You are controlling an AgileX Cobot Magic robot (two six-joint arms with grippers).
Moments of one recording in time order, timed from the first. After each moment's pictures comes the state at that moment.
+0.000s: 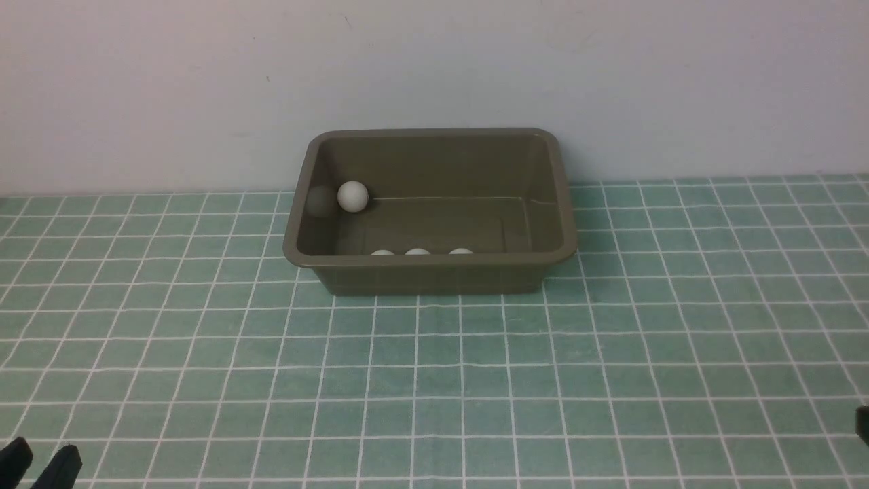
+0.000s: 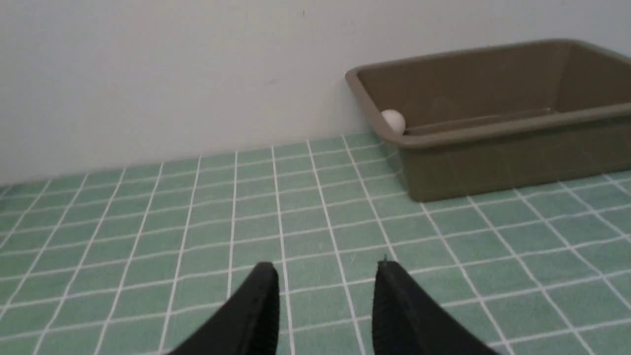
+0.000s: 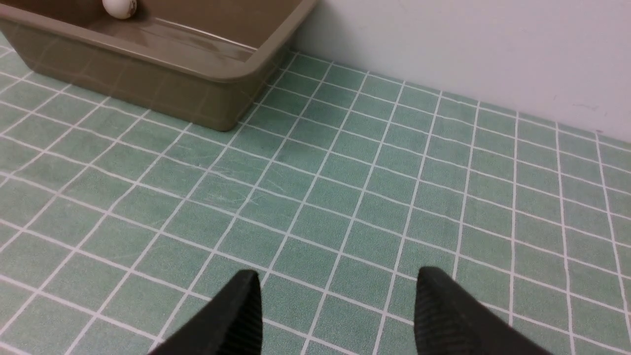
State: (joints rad) right arm 0.08 0.34 -0.32 0.31 0.57 -0.49; left arm -0.08 -0.01 0.00 -0.20 0.22 0.24
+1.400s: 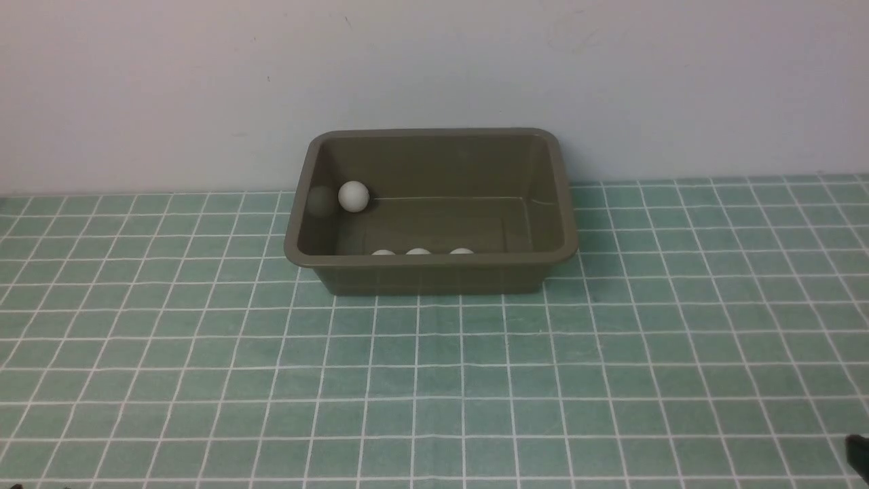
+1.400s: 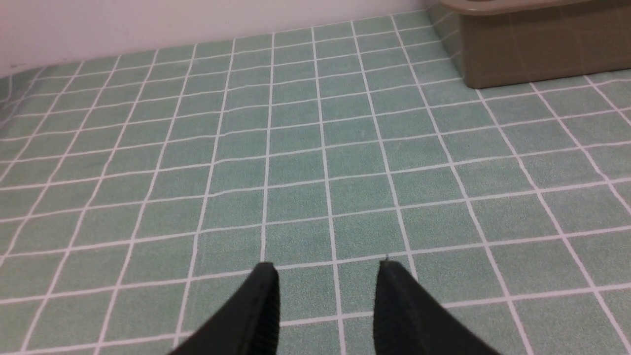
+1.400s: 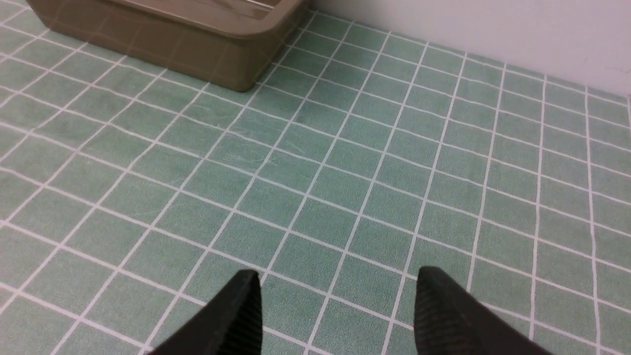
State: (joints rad) right arm 0.08 0.34 -0.32 0.31 0.67 -0.49; left arm -0.02 -0.01 0.02 -0.02 0.40 0.08
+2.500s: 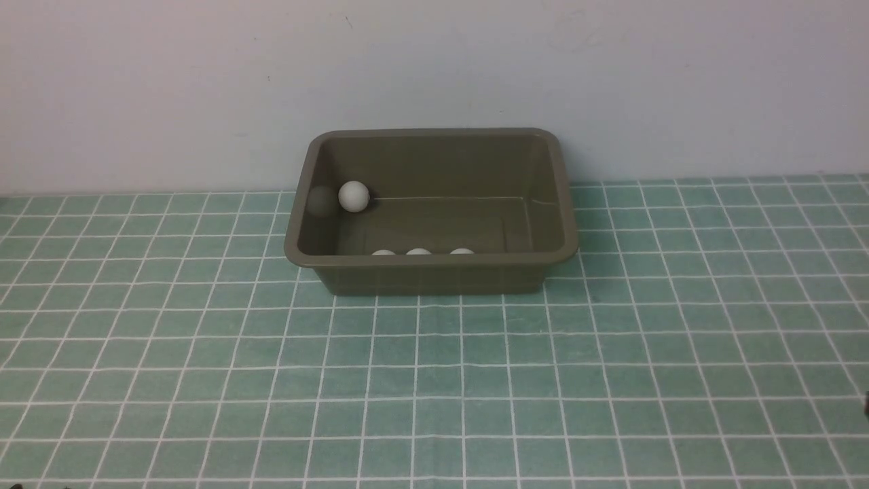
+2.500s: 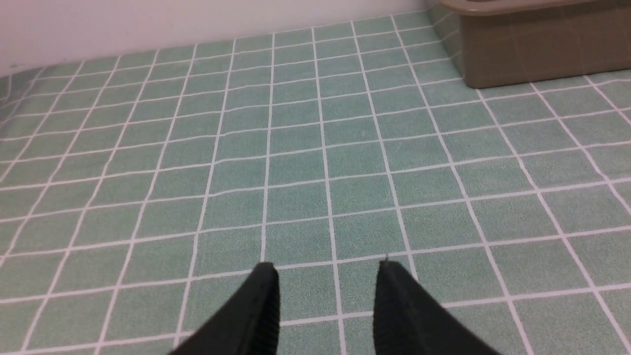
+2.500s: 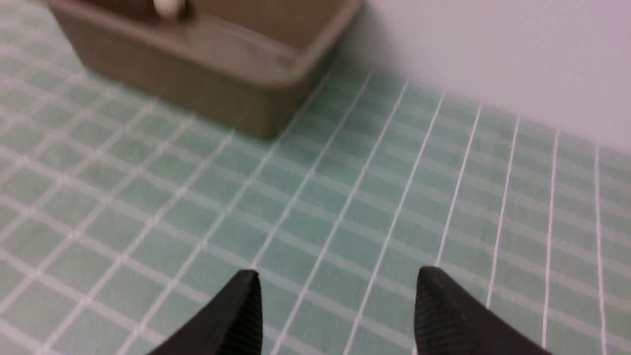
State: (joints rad) right arm 0.18 0.17 -0.29 0.22 0.40 -0.38; left arm -0.02 -0.01 0.02 -0.02 0.40 0.08
